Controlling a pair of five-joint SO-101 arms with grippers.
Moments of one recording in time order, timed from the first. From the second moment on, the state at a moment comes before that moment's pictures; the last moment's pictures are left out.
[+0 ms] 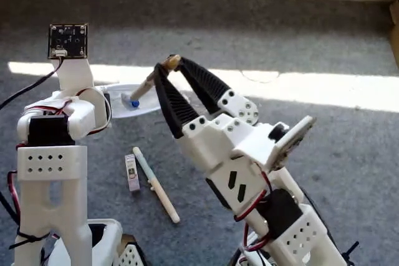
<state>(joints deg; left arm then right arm) -10.3 -36.5 27.4 72.2 6.6 -42.5 -69.0 53.3 -0.3 -4.5</state>
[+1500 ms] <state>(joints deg) -10.3 -36.5 27.7 71.4 6.6 -44.7 -50.7 64.9 -18.2 -9.9</state>
